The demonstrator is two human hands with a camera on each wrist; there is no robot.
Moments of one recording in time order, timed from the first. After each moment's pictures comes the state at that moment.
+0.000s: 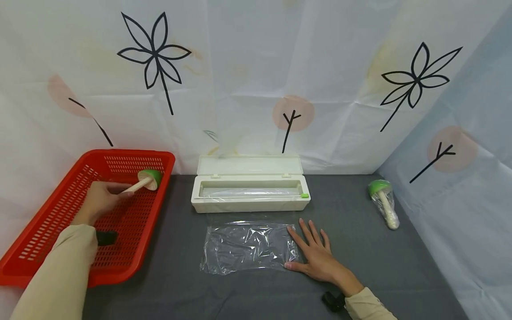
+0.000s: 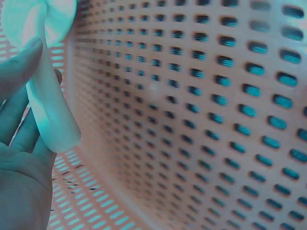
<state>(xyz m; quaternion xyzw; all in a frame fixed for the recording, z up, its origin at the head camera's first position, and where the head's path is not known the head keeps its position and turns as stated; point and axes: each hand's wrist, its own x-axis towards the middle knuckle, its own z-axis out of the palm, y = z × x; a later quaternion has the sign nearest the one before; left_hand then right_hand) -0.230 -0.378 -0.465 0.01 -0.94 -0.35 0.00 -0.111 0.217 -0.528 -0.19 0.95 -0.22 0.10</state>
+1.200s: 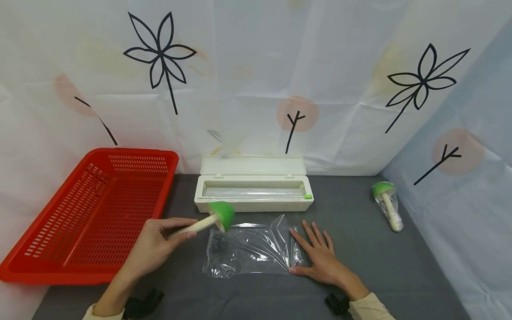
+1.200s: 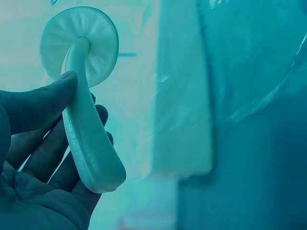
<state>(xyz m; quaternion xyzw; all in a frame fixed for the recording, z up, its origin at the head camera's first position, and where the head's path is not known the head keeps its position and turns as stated) -0.109 -0.204 -0.421 -0.13 -0.86 -0.49 0.06 -0.108 0.221 -0.529 -0.21 0.94 -0.25 0.06</state>
